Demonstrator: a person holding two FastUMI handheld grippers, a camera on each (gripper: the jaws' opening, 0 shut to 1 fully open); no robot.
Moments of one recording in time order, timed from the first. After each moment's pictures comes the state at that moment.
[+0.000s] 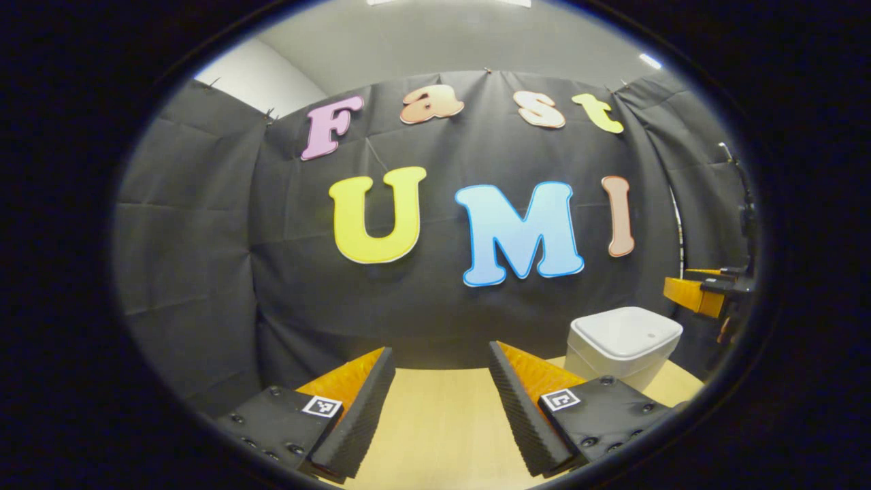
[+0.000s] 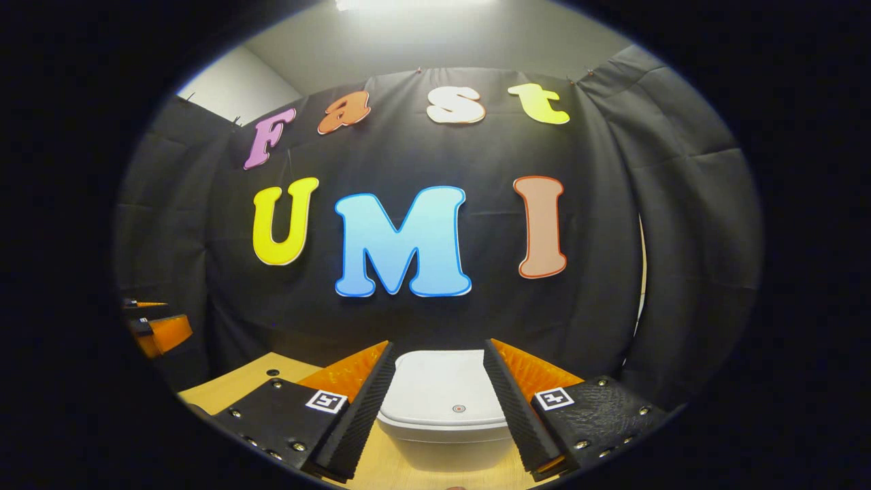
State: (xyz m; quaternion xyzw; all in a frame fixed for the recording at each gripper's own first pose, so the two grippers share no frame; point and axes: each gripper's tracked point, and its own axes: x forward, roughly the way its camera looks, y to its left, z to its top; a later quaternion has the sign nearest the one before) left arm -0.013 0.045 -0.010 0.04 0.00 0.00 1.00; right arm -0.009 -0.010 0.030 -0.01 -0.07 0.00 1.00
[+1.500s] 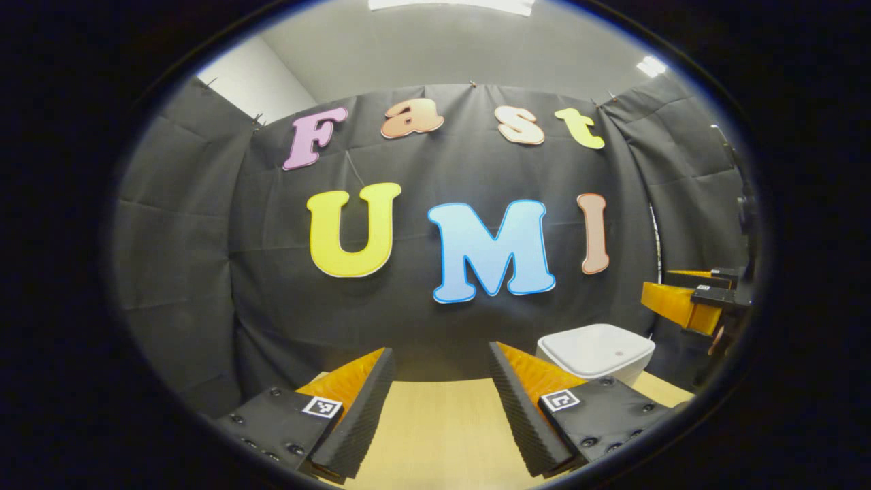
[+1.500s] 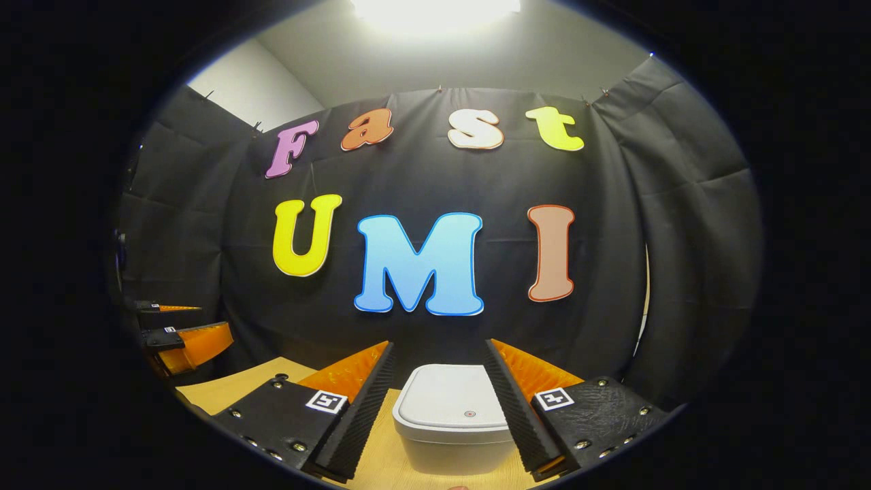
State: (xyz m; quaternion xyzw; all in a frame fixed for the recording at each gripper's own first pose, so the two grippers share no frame) left arm -0.020 0.010 -0.001 0.02 -0.02 -0.04 1.00; right arm -0.040 0.011 0.048 -0.04 -0.09 0.02 0.99
